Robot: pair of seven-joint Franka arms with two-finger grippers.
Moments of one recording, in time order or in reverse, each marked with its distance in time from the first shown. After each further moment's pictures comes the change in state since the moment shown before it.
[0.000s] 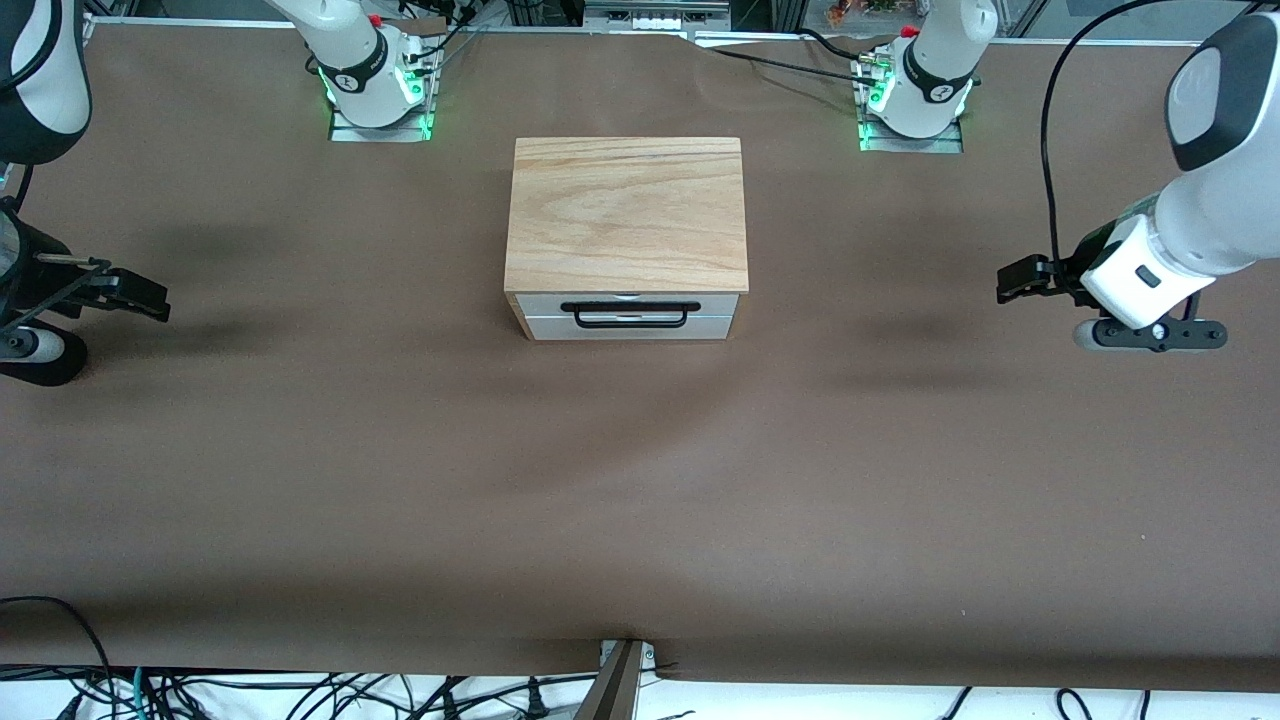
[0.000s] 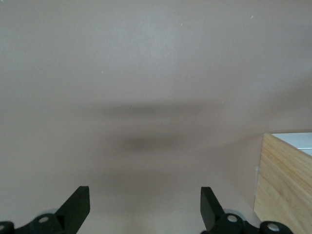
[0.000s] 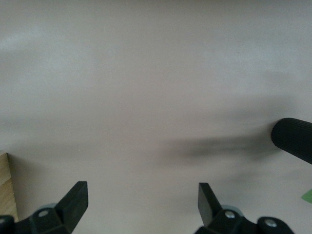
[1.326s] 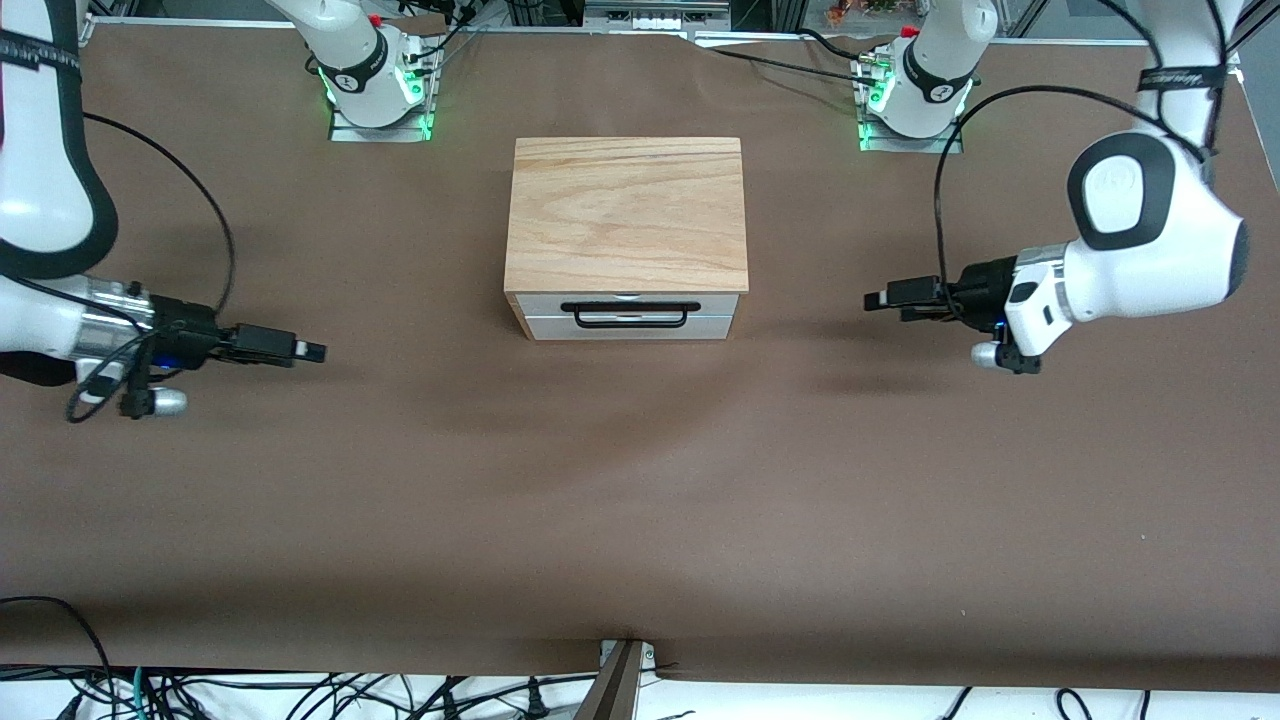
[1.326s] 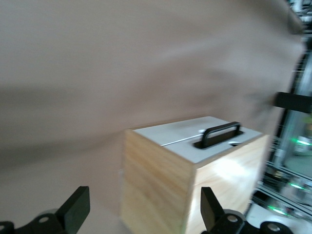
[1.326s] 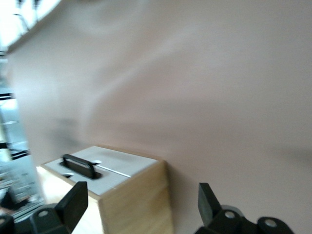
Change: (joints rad) left arm 0.024 0.073 -0.026 -0.324 -0.832 0.260 0.356; right arm -0.036 0.143 0.007 -0.254 0.911 0.180 -0.301
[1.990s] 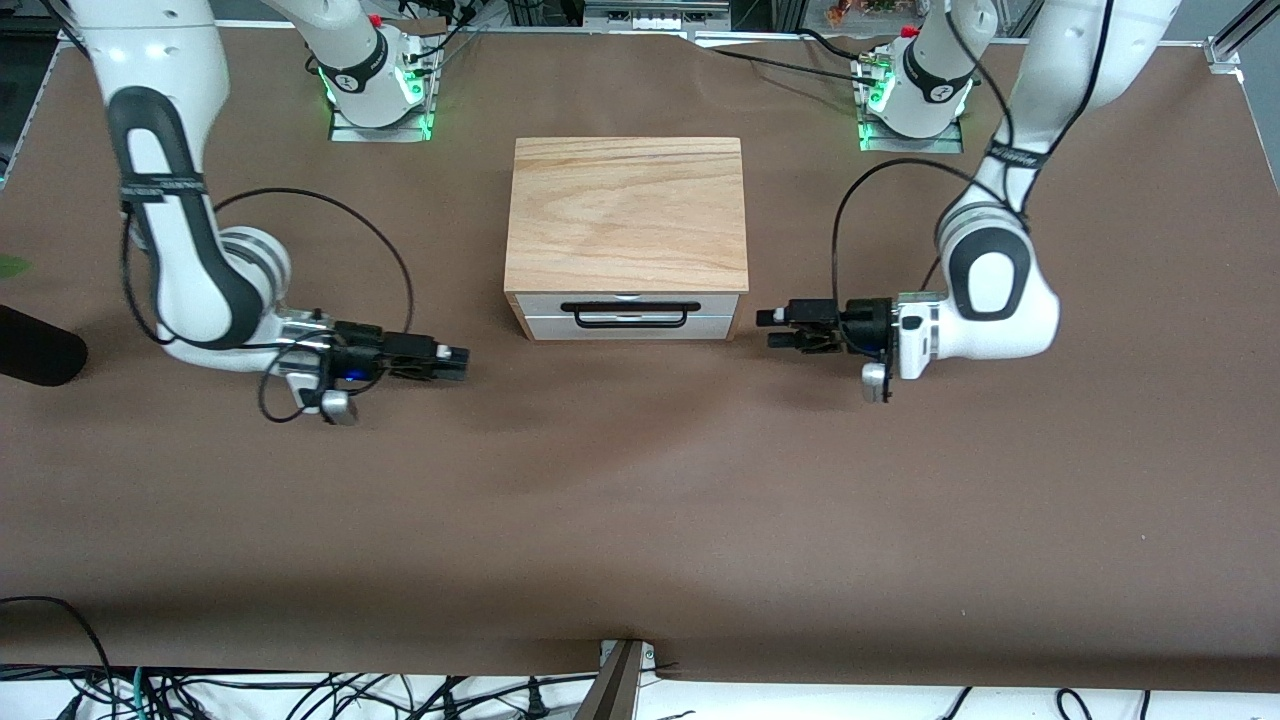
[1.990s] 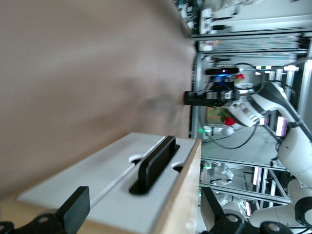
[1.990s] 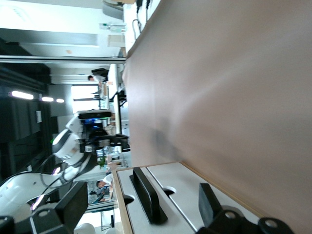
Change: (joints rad) left arm -0.131 0.277 -0.021 -0.006 -0.609 0.033 0.593; right arm 0.188 0.174 0.014 -0.153 0.687 0.021 -0.468
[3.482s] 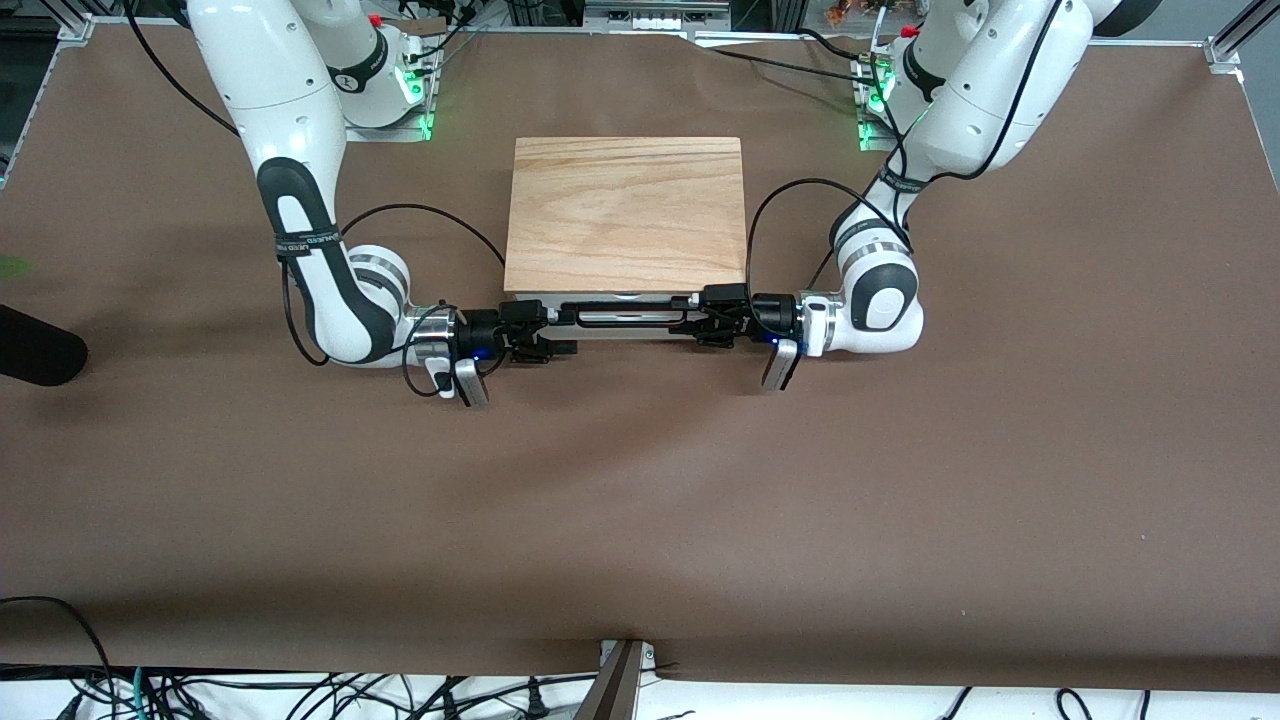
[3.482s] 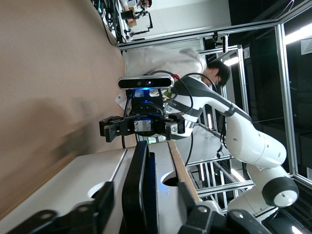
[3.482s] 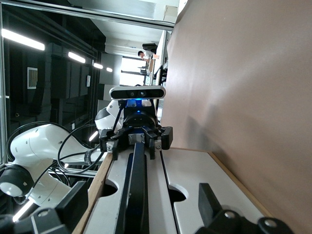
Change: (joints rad) left arm -0.118 0.205 -0.041 0.025 -0.371 -0.155 0.435; right arm 0.167 0.173 0.014 0.013 0.236 -0.138 -0.344
